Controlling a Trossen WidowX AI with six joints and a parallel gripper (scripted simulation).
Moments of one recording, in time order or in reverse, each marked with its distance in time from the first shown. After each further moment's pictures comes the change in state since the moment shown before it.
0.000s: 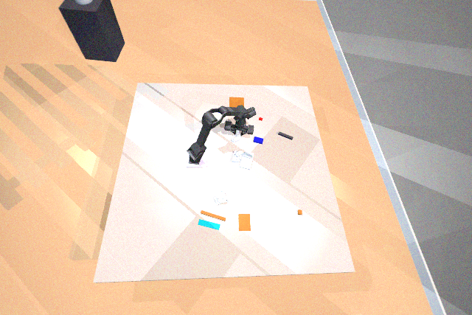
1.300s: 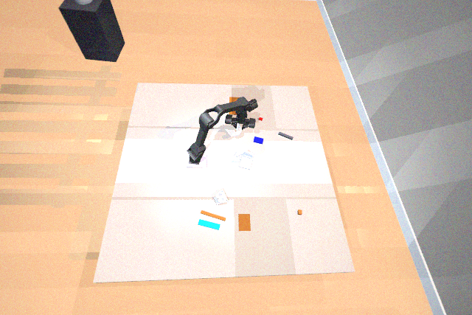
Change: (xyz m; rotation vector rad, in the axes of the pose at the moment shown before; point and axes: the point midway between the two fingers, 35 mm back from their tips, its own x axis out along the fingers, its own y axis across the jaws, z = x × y) arm -0.073 0.000 0.000 -0.008 0.006 0.005
